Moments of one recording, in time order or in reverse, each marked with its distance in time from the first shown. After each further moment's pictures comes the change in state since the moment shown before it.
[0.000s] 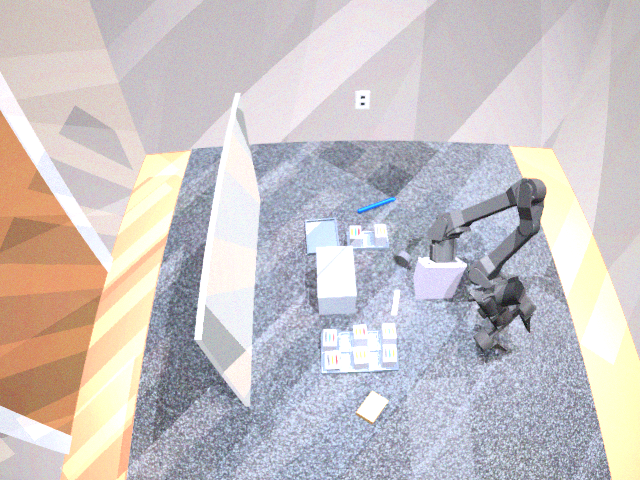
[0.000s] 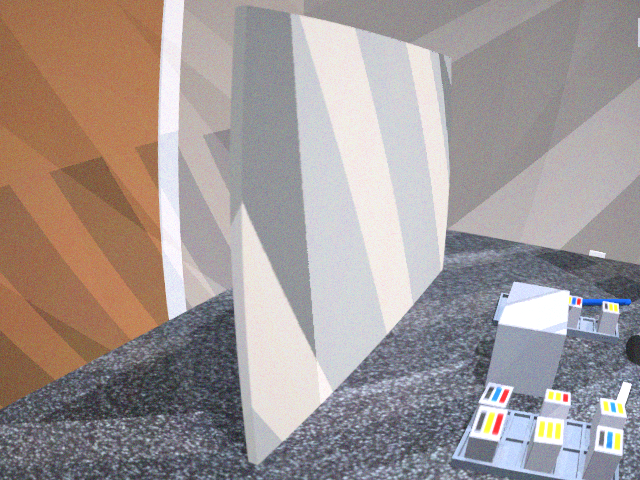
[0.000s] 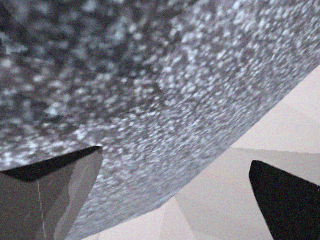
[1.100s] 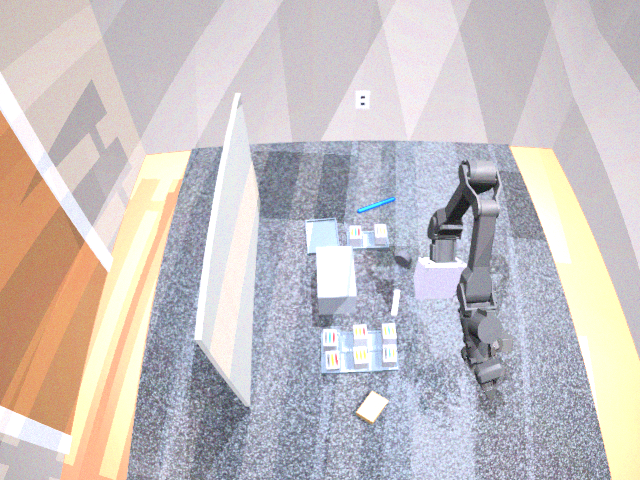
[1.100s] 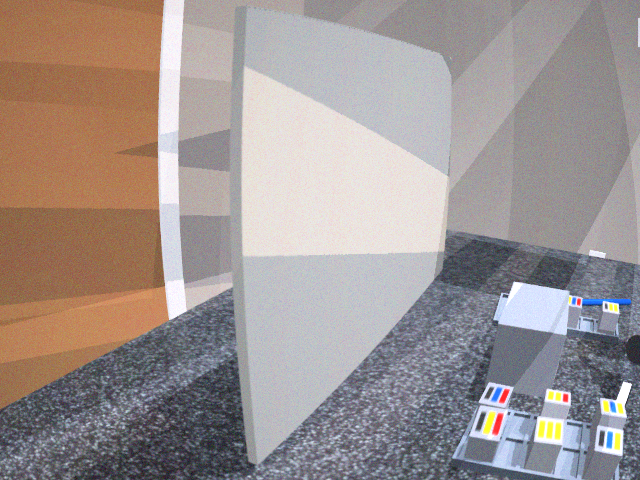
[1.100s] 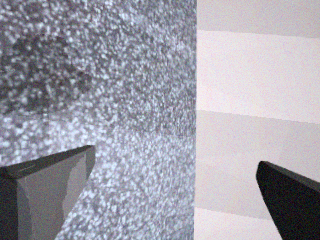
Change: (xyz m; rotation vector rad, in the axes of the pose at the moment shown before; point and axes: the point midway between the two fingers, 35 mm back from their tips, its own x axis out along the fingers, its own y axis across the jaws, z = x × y) arm -0.094 0.115 -0.181 1.475 0.573 0.088
